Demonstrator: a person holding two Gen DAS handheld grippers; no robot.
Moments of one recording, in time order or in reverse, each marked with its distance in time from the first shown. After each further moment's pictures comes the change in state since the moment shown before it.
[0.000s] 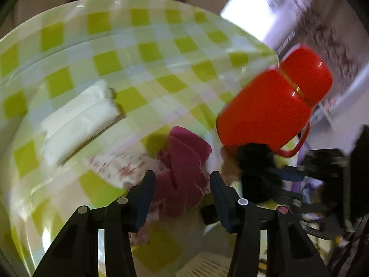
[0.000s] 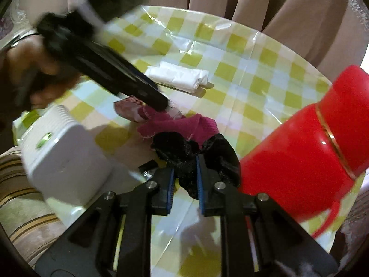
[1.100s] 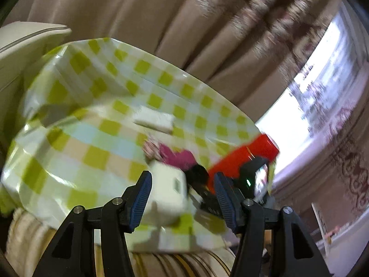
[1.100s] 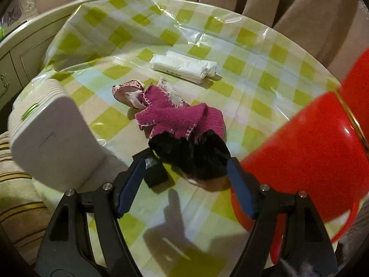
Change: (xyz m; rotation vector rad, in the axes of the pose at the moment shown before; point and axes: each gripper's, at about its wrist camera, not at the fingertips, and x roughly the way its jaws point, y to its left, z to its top) left arm -0.180 -0.110 -0.191 -0.654 -0.648 0.226; right arm 0.032 -0.004 -0.014 -0.065 0.013 0.037
